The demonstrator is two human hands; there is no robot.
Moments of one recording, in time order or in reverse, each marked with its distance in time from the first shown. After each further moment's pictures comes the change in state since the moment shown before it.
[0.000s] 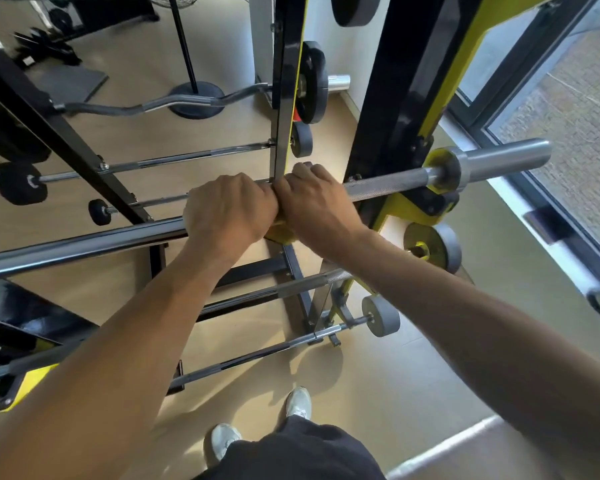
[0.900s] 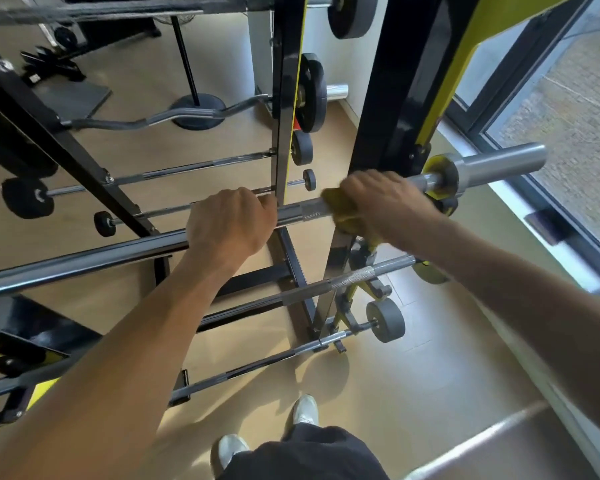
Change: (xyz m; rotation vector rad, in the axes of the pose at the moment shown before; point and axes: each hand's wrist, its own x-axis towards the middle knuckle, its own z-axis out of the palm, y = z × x) left_hand -0.004 -0.007 -0.008 -0.025 -0.024 0.053; right_hand -0.042 0.075 -0.020 0.032 -0.188 0.179
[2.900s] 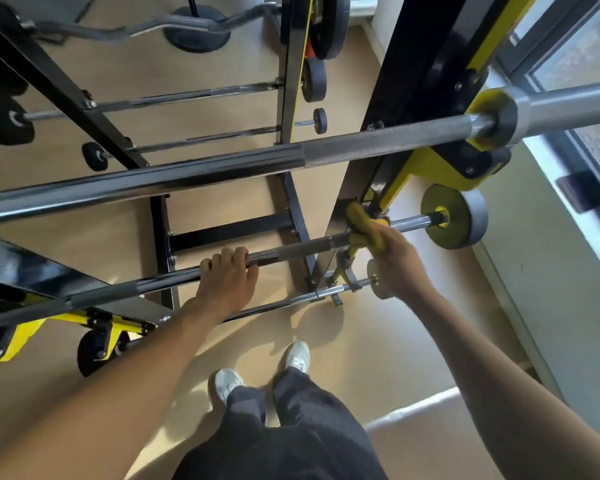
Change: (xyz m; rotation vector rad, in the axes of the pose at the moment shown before) left_hand -0.092 -0.064 0.208 -0.046 -0.413 -0.002; right_hand -0.077 0.003 0.194 0.820 0.030 0.441
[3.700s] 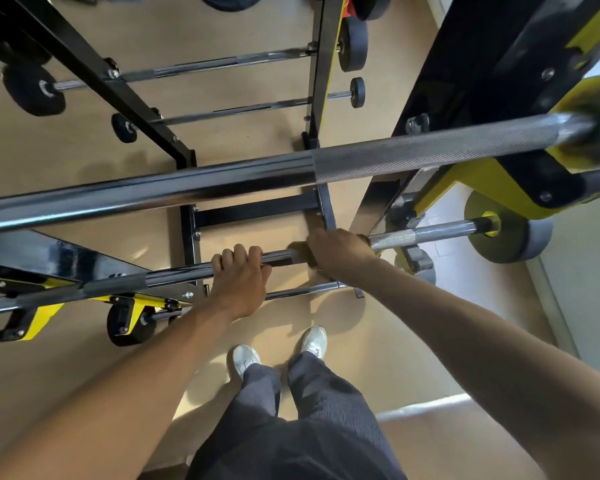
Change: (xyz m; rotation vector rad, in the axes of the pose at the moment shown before) left_hand 0.013 0.006 0.011 0.125 -0.116 -0.071; right_hand 0.073 -0.047 0.088 -0.633 -0.581 -0.453
